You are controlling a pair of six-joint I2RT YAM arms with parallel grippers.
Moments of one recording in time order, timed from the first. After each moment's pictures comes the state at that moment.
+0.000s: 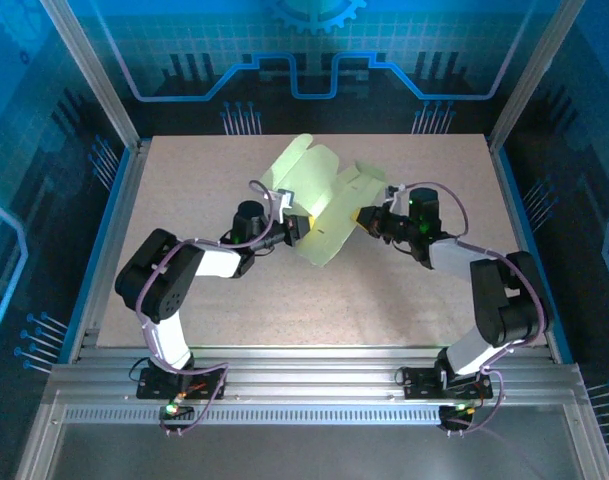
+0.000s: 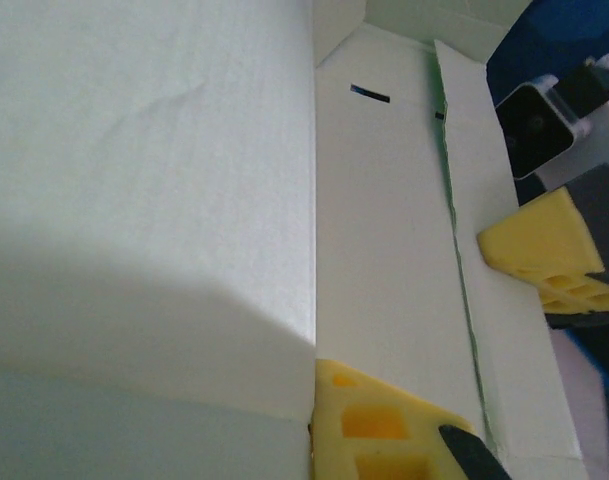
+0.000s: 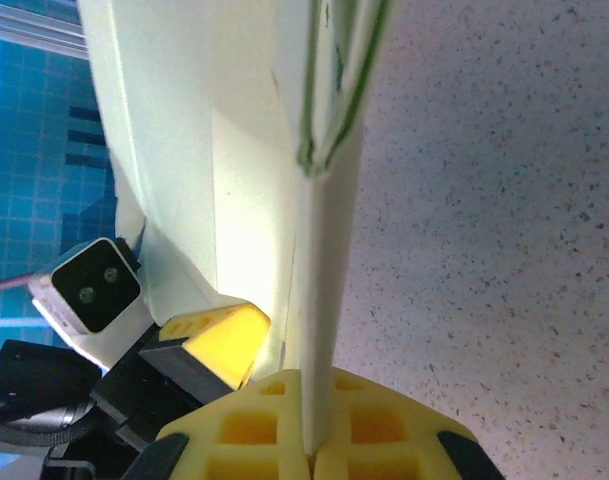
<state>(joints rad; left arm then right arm) -0.42 1.82 0.77 0.78 0.48 -0.48 0.19 1.59 0.74 0.37 -0.74 0.95</state>
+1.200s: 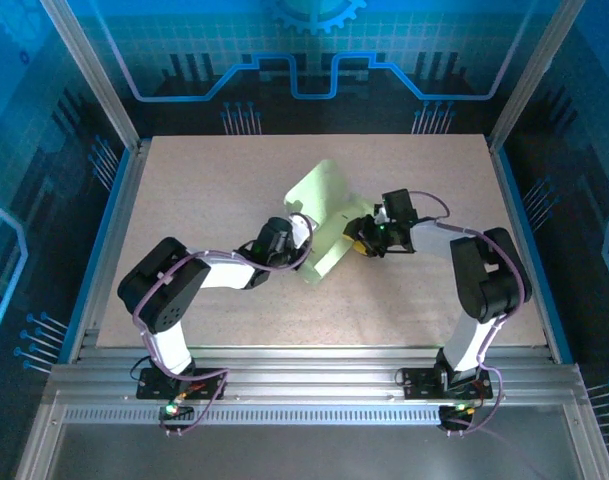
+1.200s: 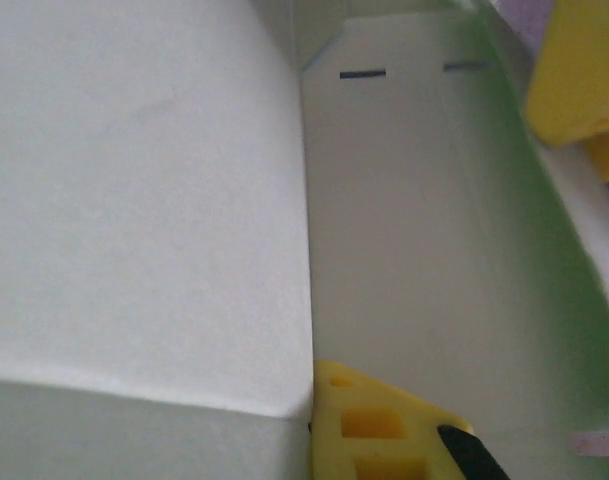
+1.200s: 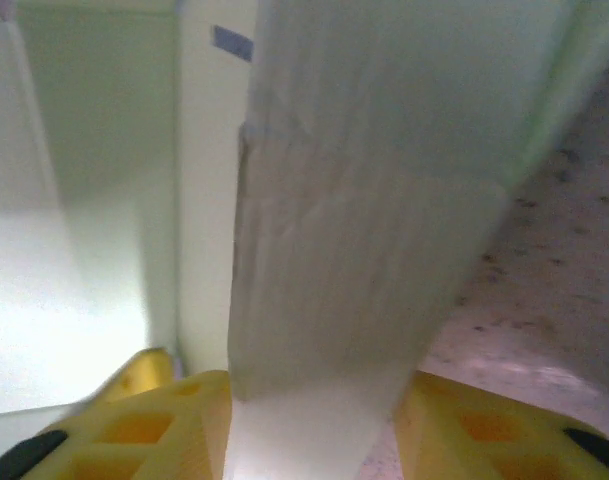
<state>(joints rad) -0.60 1.78 0.77 0.44 0.01 0.08 0.27 1.76 0.93 -0.13 -0.54 0.91</state>
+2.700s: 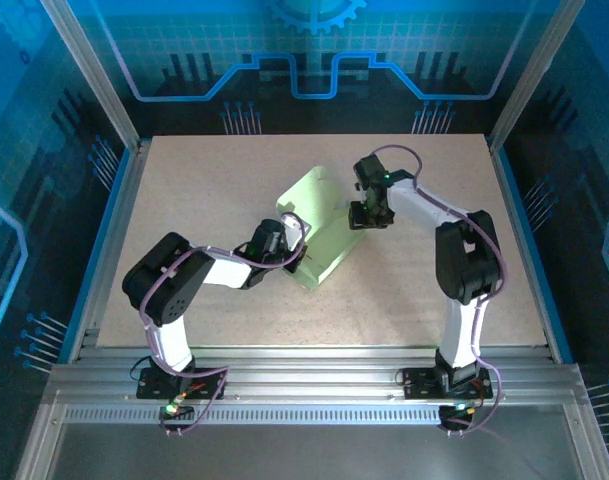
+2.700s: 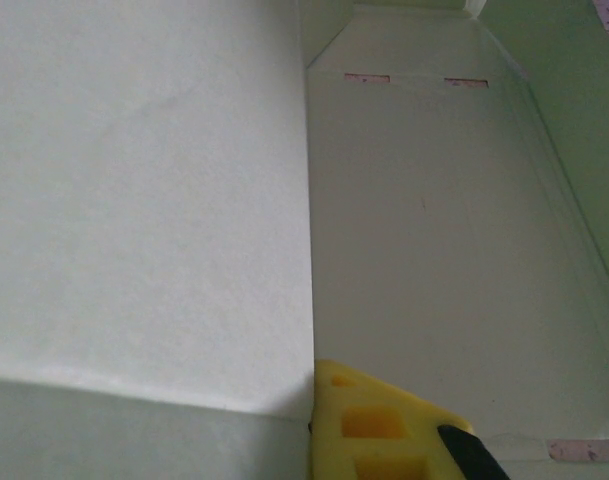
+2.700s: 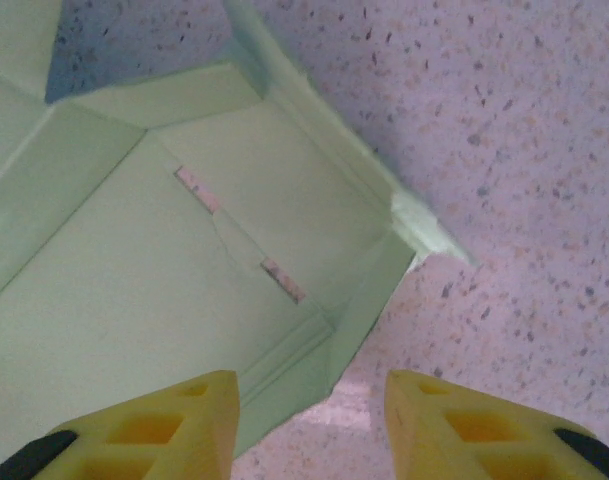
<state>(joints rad) -0.54 1.83 0.73 0.49 0.12 0.00 0.37 1.97 1.52 -0.83 0.00 0.32</state>
